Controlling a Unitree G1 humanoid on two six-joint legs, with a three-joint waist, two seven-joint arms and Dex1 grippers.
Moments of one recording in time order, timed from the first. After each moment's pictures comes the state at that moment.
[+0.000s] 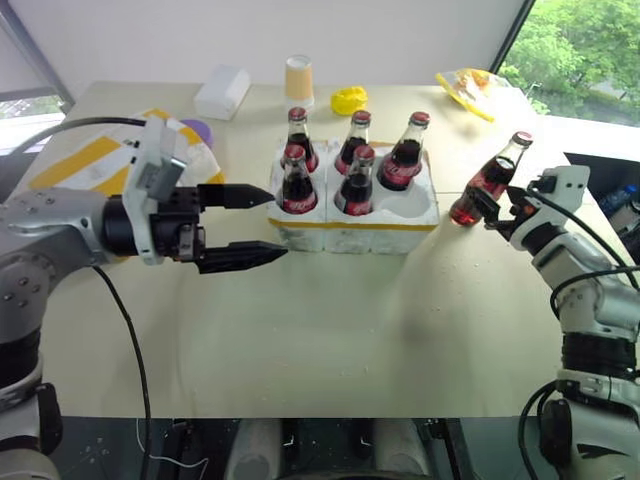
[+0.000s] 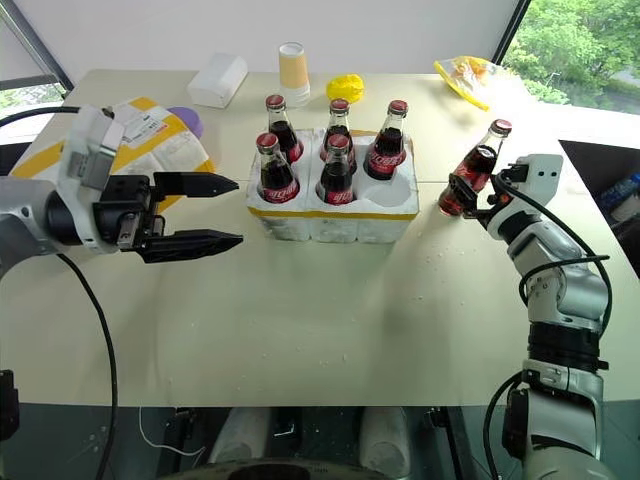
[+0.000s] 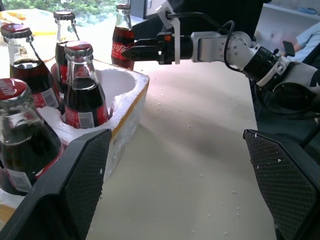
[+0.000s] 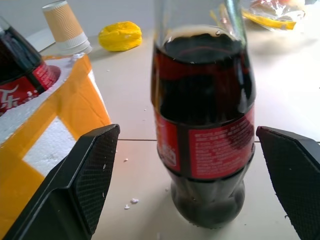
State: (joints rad) left arm -0.55 0.92 0.23 -0.46 -1.03 0.97 -0.95; right arm -0.49 -0.56 -0.35 0.22 0.51 0.48 0.41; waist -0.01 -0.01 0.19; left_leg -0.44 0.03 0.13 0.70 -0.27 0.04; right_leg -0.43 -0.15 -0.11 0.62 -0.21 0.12
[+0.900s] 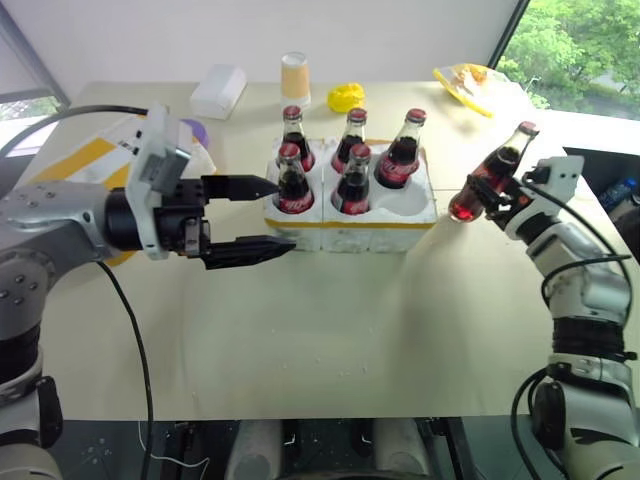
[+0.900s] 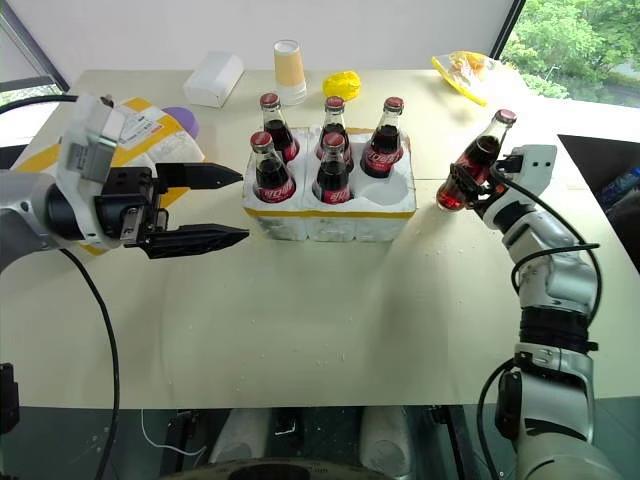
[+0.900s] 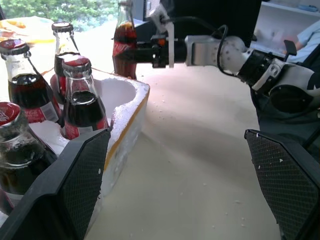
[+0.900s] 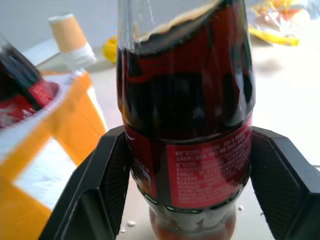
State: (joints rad) left arm -0.59 0.92 0.22 -0.47 -1.07 0.97 -0.89; right arm -0.52 -0.59 -0.38 0.10 0.56 0.53 0.46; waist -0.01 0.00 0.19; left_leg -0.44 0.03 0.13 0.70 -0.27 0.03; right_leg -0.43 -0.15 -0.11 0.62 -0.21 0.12
